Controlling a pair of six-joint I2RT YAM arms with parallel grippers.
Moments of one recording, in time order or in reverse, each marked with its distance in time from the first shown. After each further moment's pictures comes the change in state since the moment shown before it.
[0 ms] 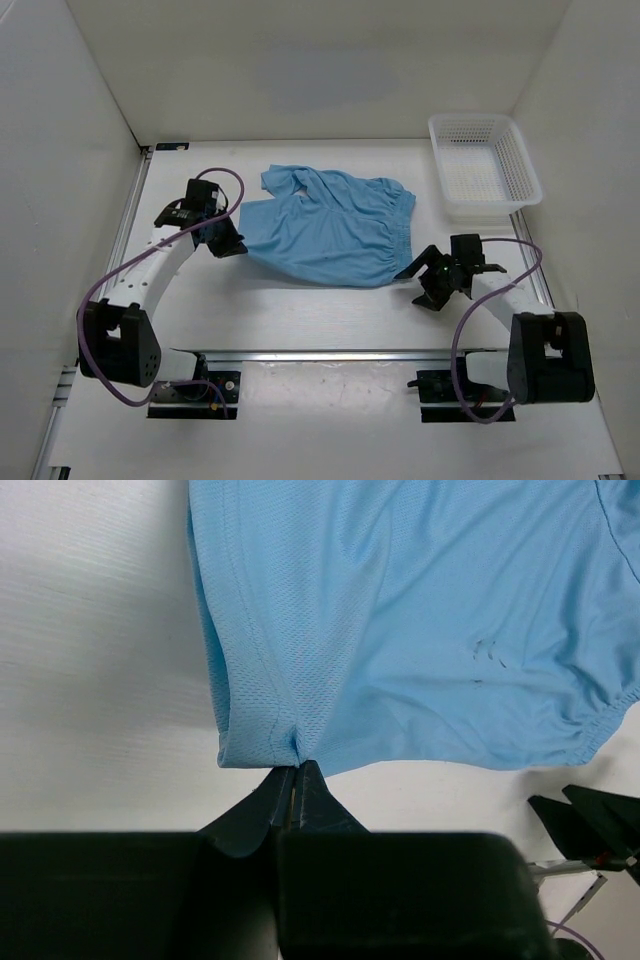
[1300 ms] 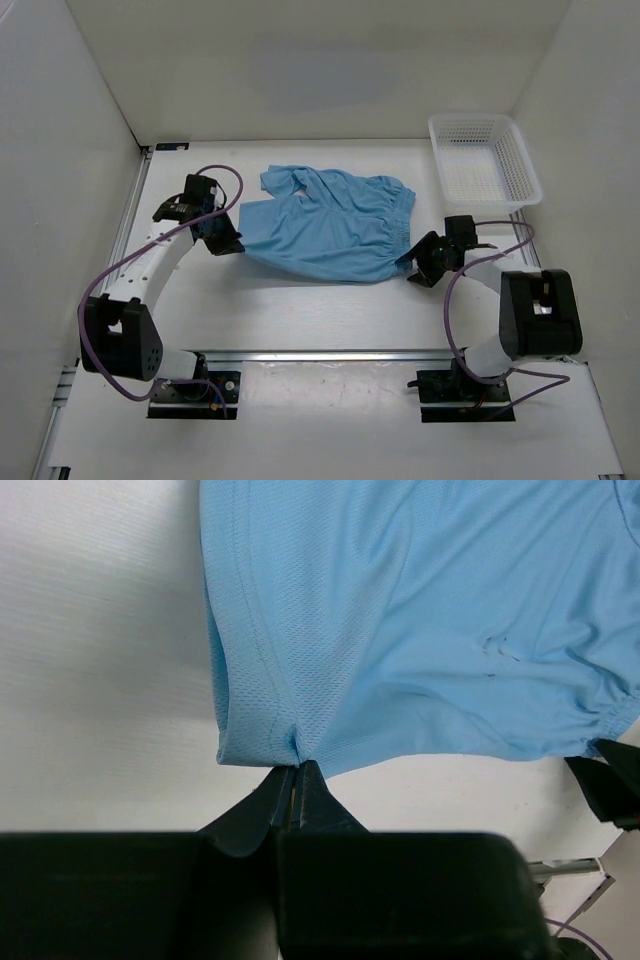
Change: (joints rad) left arm 0.020 0.035 0.047 -0.052 -0.005 0.026; right arm 0.002 0.214 0.123 0.126 0.070 0.040
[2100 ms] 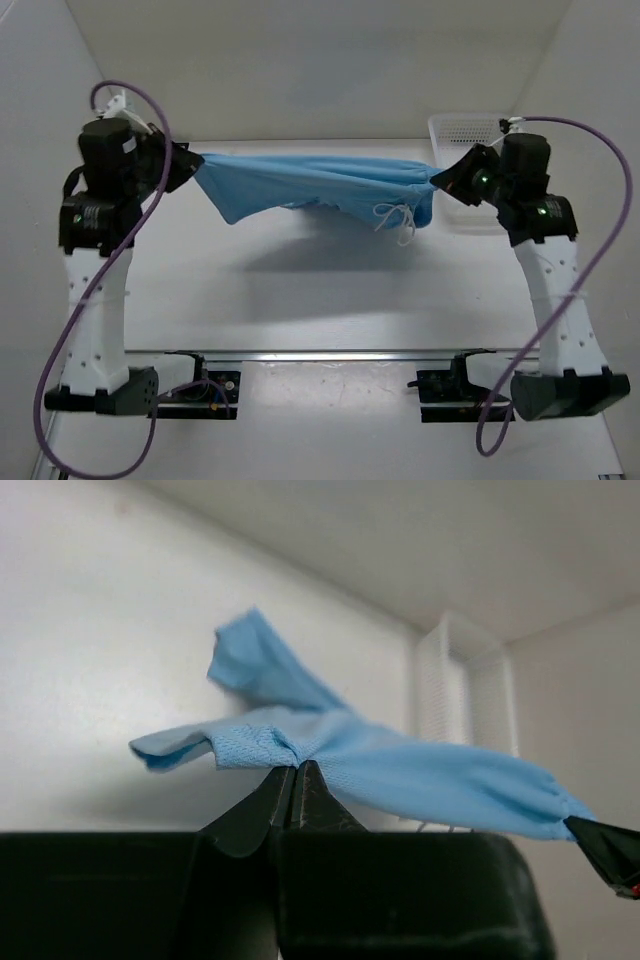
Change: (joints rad) left arm 0.079 -0.159 0.688 -0.163 -0.031 0.009; right arm 0.039 -0.245 0.814 -0.496 0.088 -0.300
